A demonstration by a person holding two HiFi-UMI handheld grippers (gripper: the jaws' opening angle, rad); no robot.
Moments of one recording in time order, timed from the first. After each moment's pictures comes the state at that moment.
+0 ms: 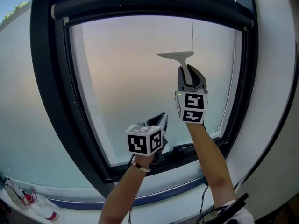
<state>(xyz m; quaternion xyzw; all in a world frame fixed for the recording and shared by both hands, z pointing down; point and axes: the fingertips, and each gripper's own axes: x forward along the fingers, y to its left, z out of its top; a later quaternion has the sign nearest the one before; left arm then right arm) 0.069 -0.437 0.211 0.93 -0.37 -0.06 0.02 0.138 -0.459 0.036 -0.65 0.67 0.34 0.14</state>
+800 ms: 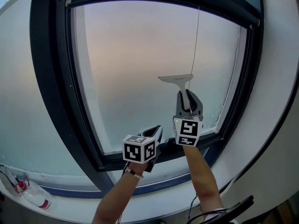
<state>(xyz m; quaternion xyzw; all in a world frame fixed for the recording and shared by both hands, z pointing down) 0.065 -0.424 0.312 0.92 -0.37 -0.03 0.10 0.142 -0.452 0.167 -0.66 0.68 0.31 0.08</state>
